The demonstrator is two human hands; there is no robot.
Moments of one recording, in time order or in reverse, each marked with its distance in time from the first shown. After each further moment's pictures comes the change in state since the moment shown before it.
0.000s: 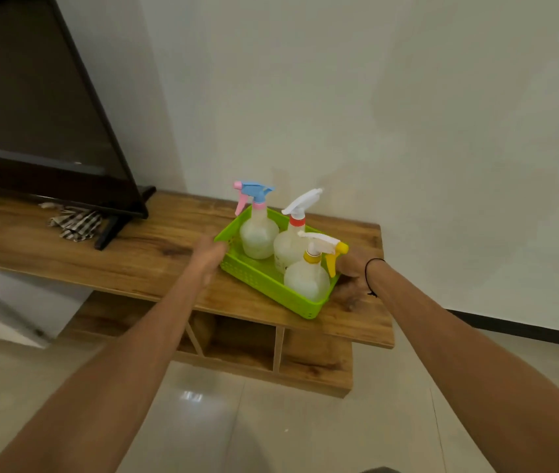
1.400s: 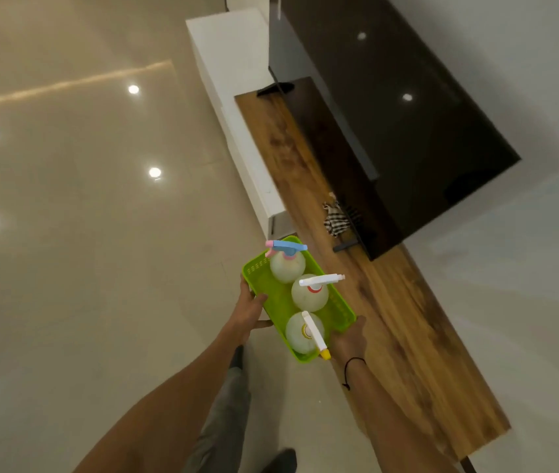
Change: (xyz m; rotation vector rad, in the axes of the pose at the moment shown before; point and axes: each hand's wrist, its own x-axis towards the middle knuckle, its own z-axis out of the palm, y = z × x) left_hand -0.268 0.069 -0.308 -0.756 0.519 -0.536; right_hand -0.247 -0.310 0.169 -0.359 -0.371 -0.029
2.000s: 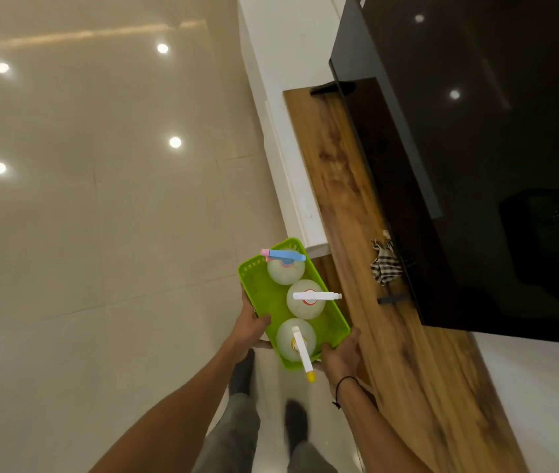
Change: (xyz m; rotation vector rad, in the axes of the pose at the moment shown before) left_hand 0.126 0.040 -0.093 -0.037 0.008 -0.003; right_hand 0.094 -0.110 0.145 0.053 -0.065 0.020
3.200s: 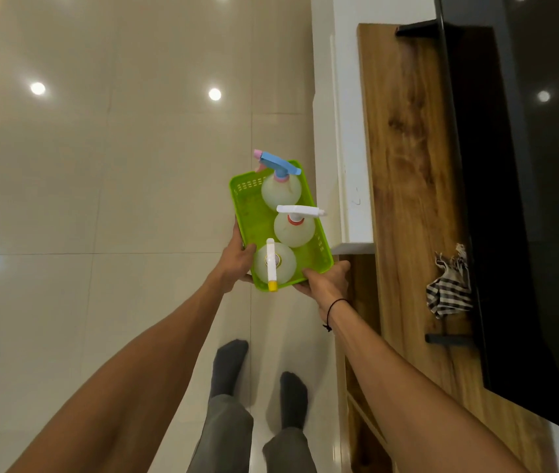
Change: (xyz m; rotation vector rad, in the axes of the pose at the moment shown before) left_hand 0.181 -0.009 -0.073 0.039 0.239 0.031; right_hand 0.180 -0.066 0.155 0.090 -0.260 -0.093
